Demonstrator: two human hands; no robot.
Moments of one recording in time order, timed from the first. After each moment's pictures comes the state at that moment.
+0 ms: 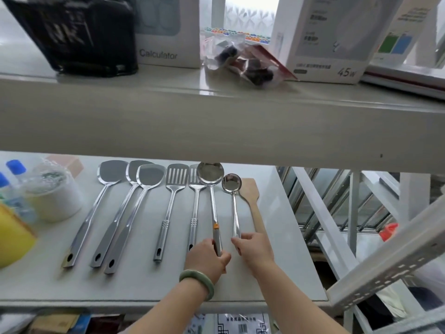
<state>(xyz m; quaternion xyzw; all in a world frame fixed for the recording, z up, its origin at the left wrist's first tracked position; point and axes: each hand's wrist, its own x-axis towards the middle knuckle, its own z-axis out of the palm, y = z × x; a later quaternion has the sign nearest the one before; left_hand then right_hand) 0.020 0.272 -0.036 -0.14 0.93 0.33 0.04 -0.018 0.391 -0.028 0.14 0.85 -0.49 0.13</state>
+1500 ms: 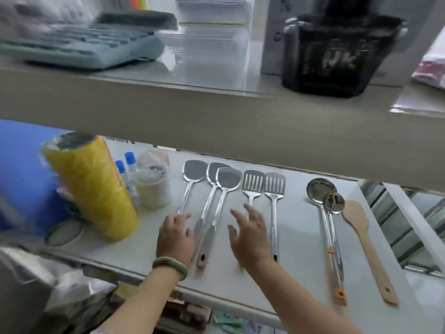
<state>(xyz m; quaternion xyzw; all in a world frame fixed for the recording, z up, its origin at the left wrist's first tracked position) 0.059 0.041 -0.027 -0.28 0.90 0.27 -0.18 -0.005 0.194 -0.018 -0.21 0.93 -0.29 -0.08</state>
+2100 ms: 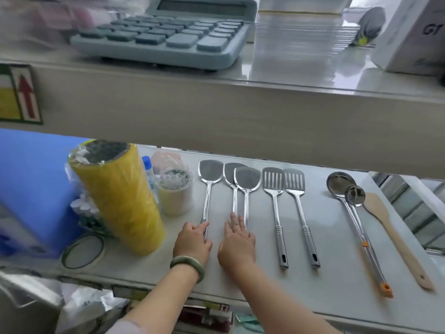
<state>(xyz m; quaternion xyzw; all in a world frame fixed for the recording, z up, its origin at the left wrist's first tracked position) 0.051 -0.038 -0.042 -0.21 0.94 0.26 0.01 0.019 0.070 -0.047 -0.15 0.97 -0.13 0.12</state>
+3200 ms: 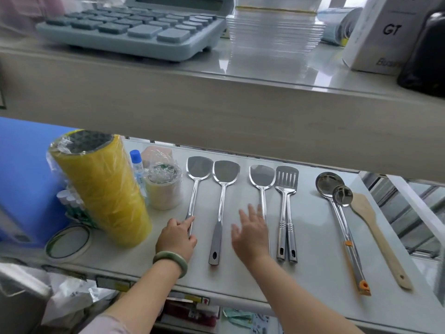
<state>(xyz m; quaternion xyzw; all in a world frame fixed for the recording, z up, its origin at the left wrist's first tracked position) 0.055 -0.033 -0.043 -0.23 0.95 0.22 0.00 -0.002 0.133 -0.039 -0.13 0.97 -0.22 0.00</state>
